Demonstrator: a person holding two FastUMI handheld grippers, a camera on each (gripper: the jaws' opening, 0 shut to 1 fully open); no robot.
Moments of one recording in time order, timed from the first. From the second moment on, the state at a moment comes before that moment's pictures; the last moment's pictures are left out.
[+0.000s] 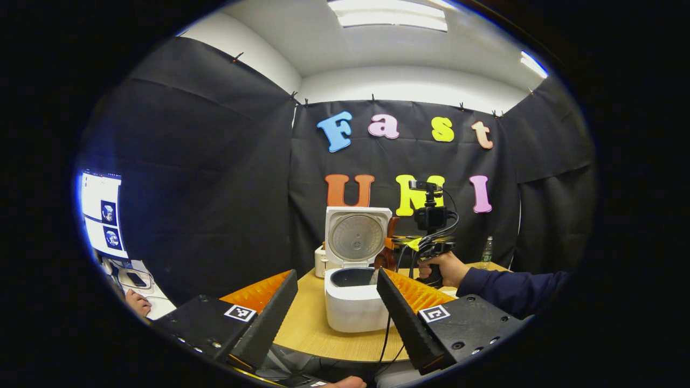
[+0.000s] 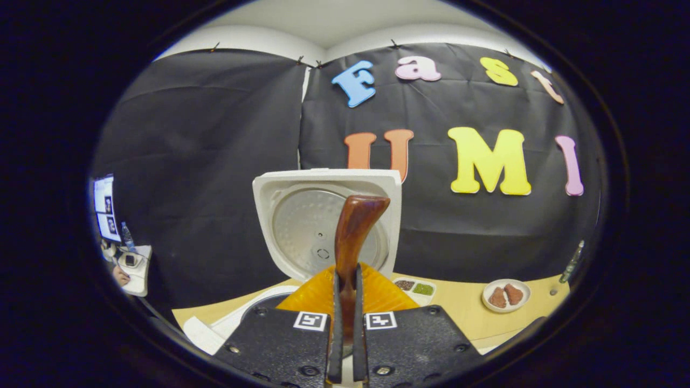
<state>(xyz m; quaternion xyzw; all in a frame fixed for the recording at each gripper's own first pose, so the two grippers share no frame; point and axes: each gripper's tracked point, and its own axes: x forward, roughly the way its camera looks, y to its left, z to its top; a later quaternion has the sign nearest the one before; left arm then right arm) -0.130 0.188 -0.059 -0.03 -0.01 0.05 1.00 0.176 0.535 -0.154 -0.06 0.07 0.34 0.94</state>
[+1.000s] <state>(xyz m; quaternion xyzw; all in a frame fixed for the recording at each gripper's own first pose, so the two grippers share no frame) -0.130 0.164 -0.048 -0.02 -0.01 0.04 1.00 0.152 0.503 -0.109 -0.12 -0.04 0.31 0.94</state>
